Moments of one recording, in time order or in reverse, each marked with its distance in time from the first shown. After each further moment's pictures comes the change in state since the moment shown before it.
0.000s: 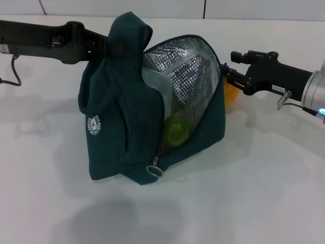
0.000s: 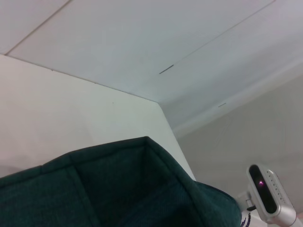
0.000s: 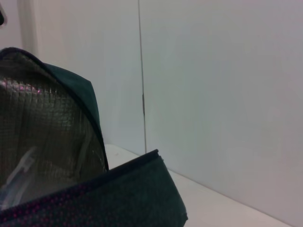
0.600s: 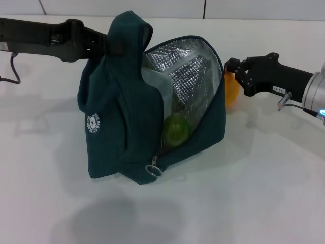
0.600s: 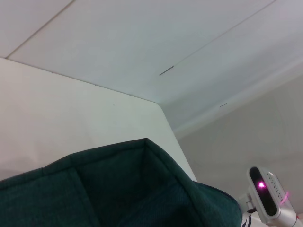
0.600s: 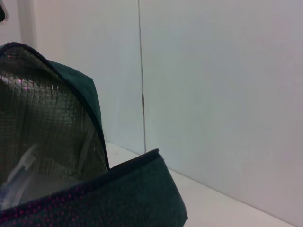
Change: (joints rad) left arm -0.004 0.004 0.000 0.002 0.000 -0.001 0.000; right arm -0.006 0.001 0.000 -0.003 0.000 0.001 -0.002
